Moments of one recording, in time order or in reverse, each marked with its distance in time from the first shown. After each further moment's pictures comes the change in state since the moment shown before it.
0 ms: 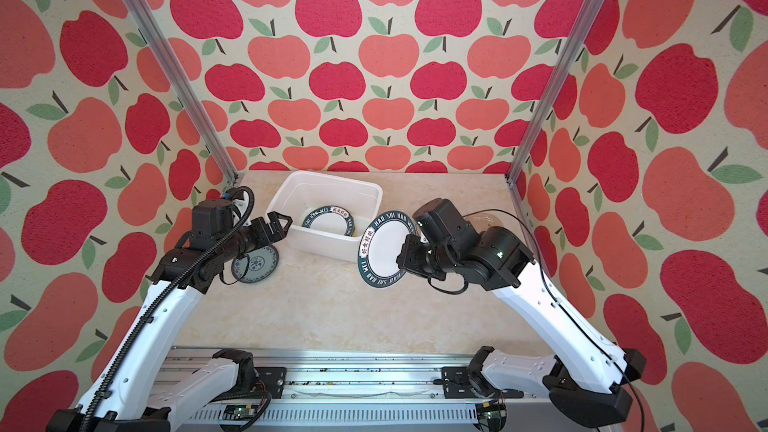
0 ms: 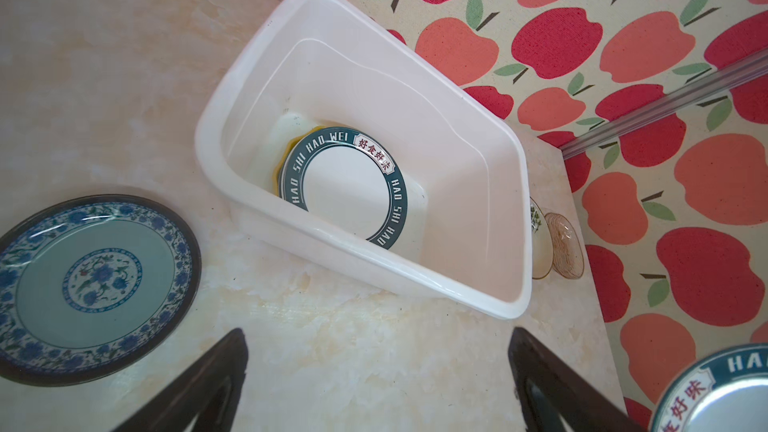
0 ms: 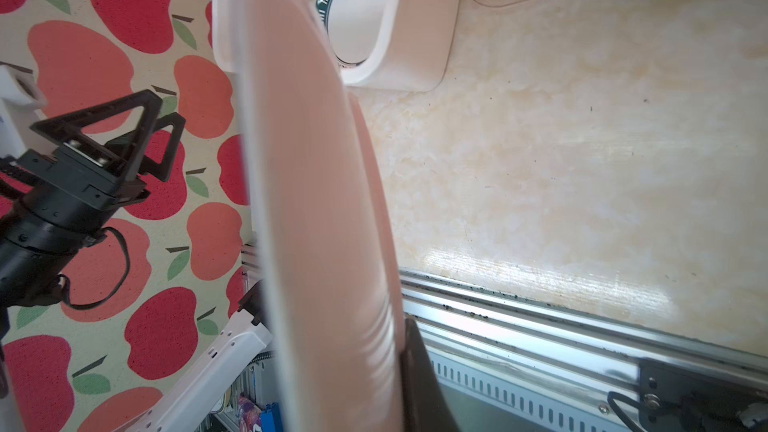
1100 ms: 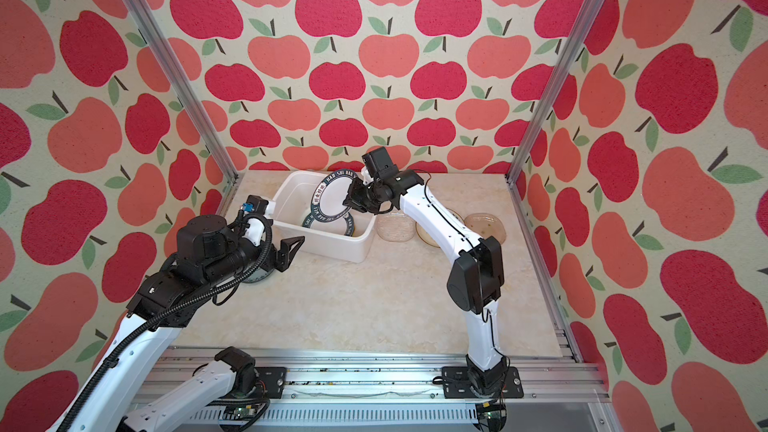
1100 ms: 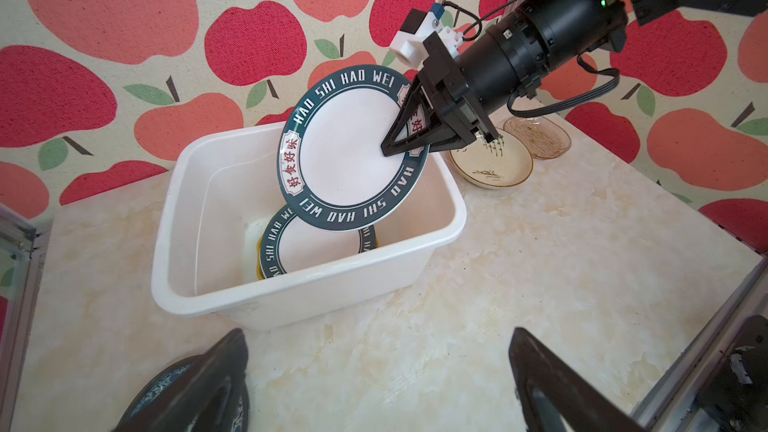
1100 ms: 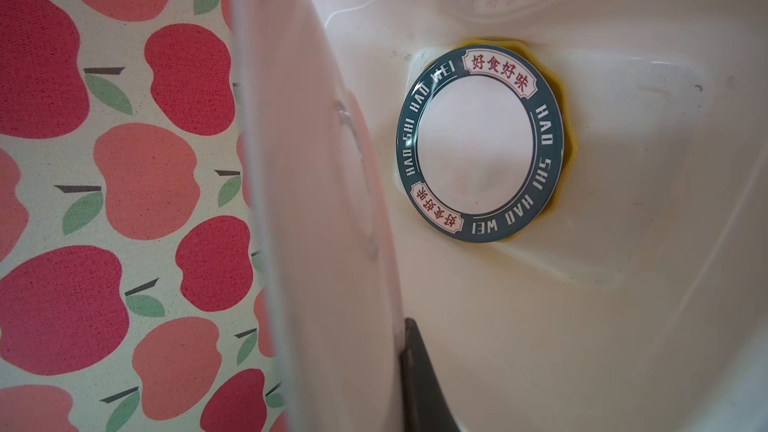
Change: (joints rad) left arm -0.242 -0.159 0.019 0.004 -0.051 0.509; right arm -0.192 0.797 0.359 0.492 -0.327 -0.018
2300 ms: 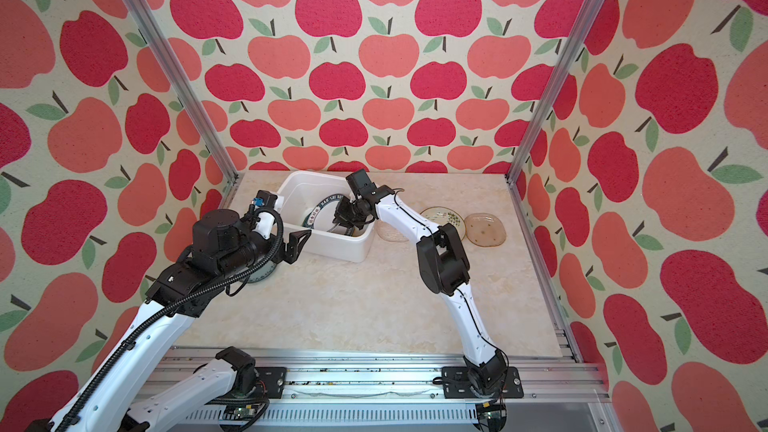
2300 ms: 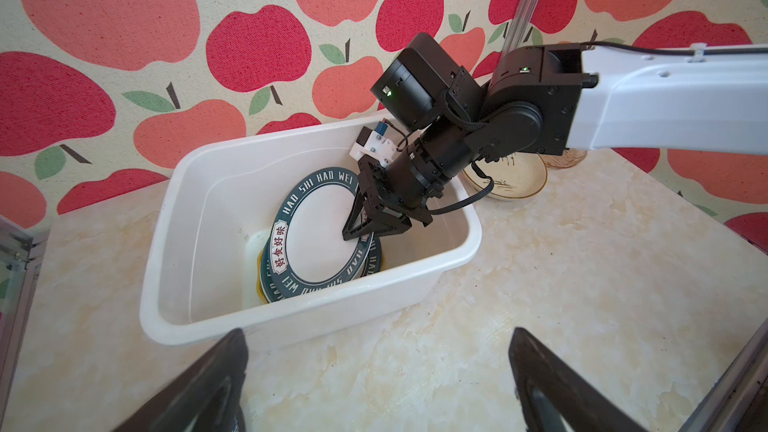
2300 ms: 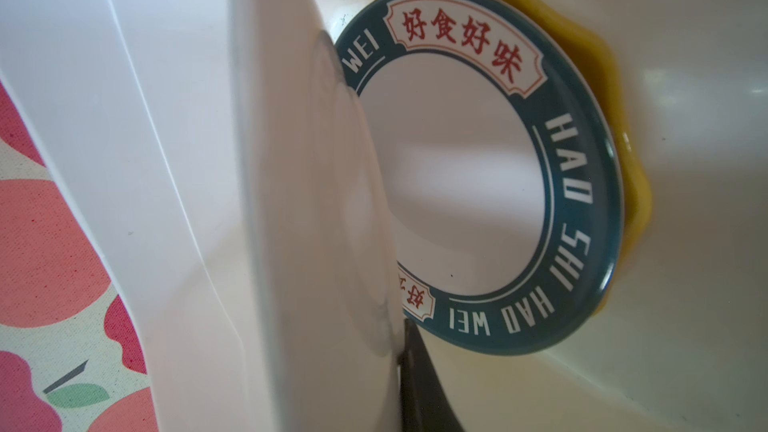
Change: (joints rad) left arm -0.008 0.055 -0.044 0.112 -0.022 -0.011; right arm 0.033 0.314 0.082 0.116 -0.047 0.108
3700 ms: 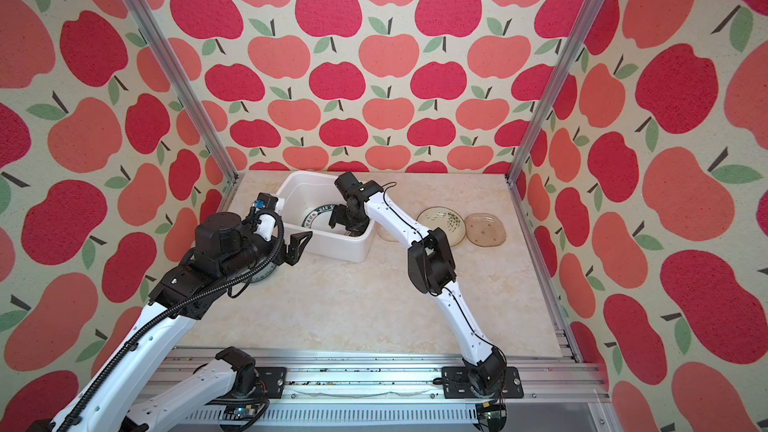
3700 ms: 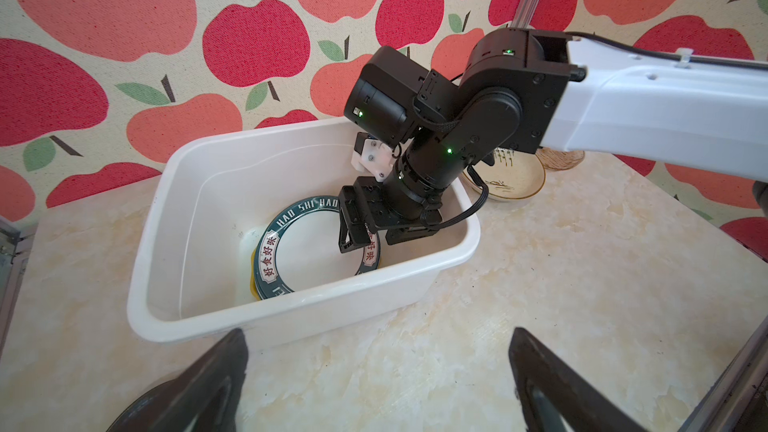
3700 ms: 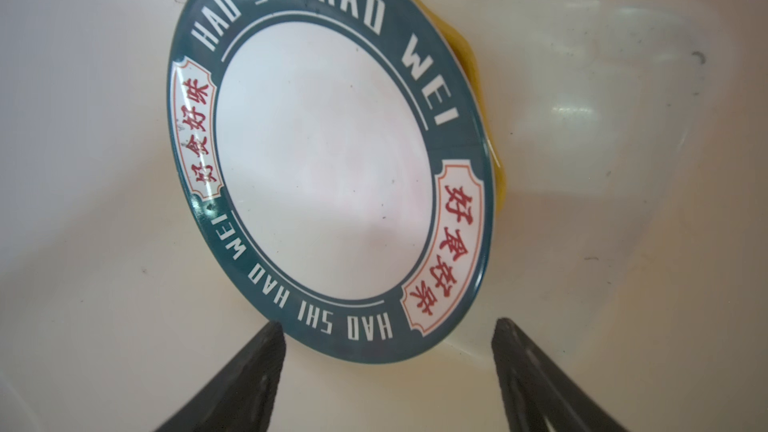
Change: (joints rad) left arm -0.005 -0.014 -0.037 0.027 0.000 -0.019; right arm 0.055 0.142 0.309 -0.412 0.259 -0.192
